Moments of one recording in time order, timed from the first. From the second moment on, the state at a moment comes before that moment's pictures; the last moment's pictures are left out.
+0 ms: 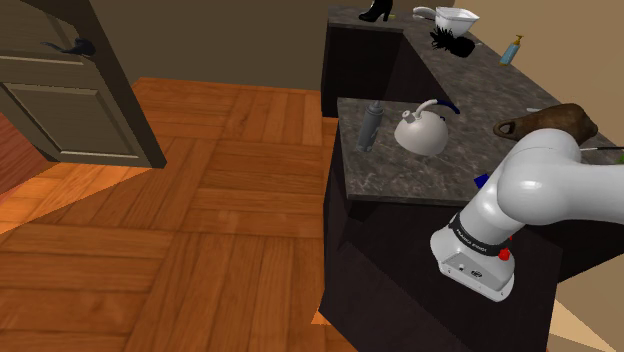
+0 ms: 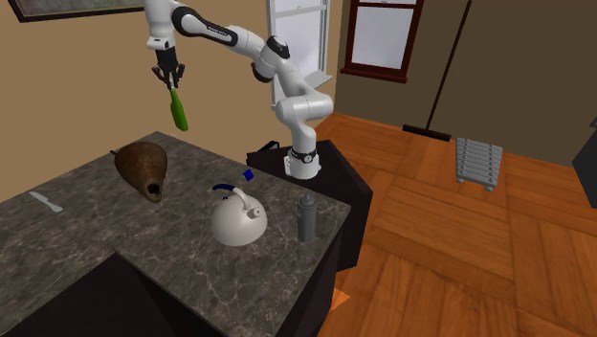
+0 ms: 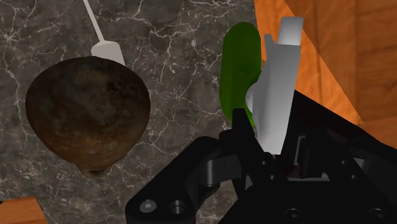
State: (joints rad) arm 0.01 -1.25 -1.10 -1.62 -1.25 1.21 -1.89
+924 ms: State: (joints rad) arm -0.05 -1.35 -1.17 -1.78 -1.31 1.30 -1.85
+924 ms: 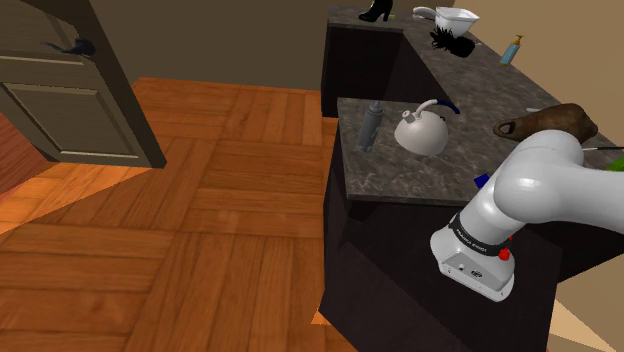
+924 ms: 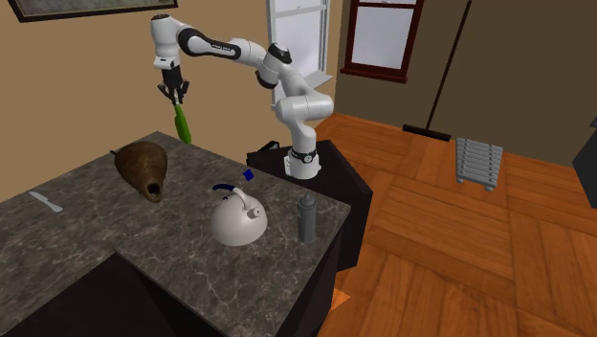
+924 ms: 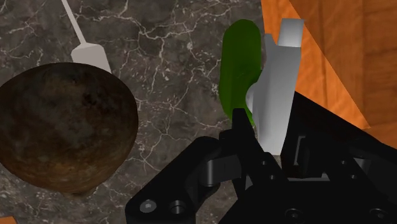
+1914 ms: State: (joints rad) arm -0.09 -1.42 -1.23 -1.87 -1.37 1.37 -1.83
